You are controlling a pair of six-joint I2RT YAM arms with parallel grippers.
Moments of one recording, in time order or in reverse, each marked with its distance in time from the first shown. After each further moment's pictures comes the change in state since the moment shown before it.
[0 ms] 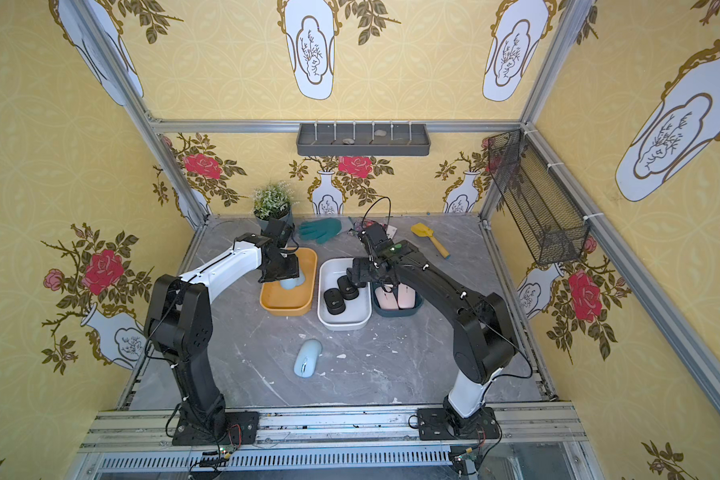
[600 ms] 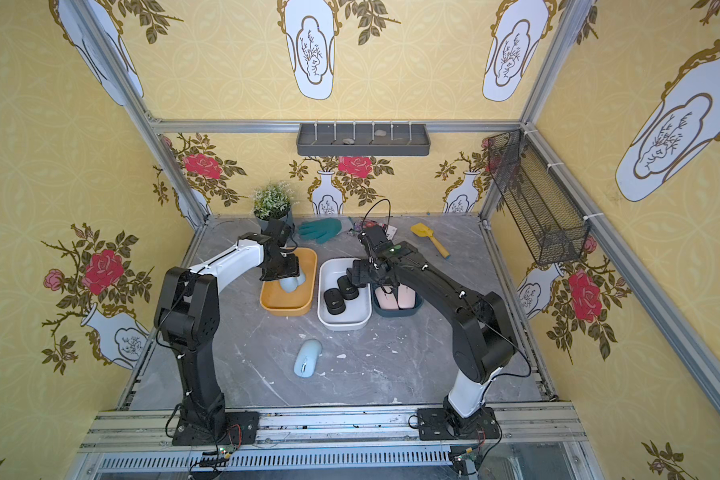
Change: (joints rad) left arm 0.034 0.082 0.034 0.026 0.014 0.018; right arm -0.002 0.005 -0.013 0.007 -0.014 0.013
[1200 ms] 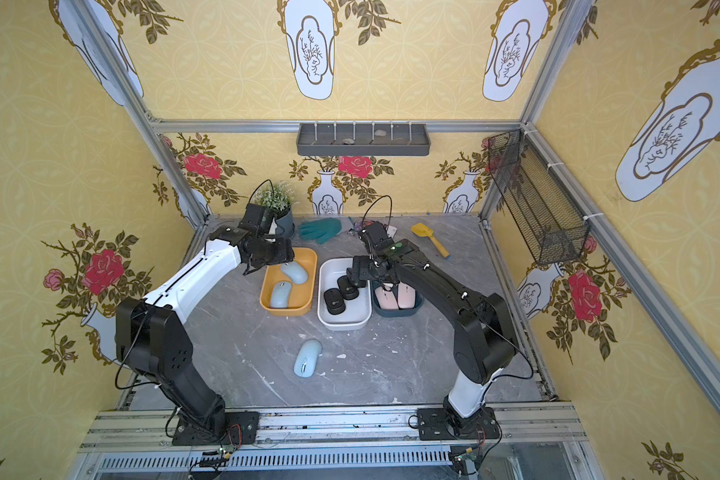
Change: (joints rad) left arm -0.017 -0.303 -0.020 -0.046 0.037 0.020; right arm 0.004 -0.008 0.028 -0.009 0.019 0.014
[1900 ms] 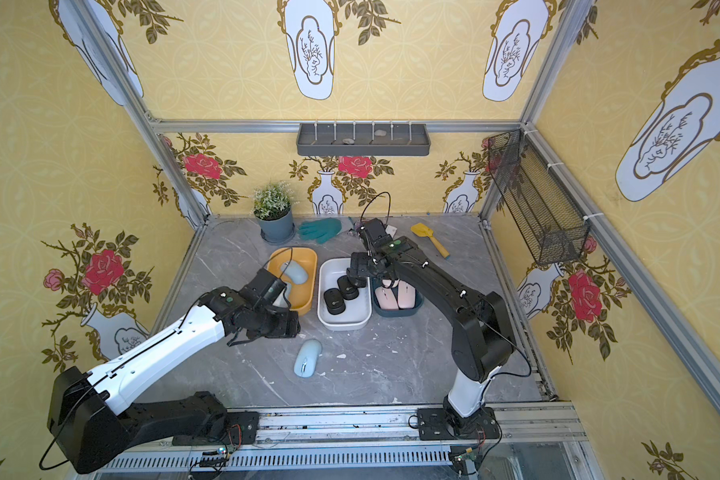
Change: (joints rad) left arm -0.362 -0.456 -0.565 -0.138 0.043 -0.209; right arm 0.003 0.021 0.043 0.001 0.006 -0.011
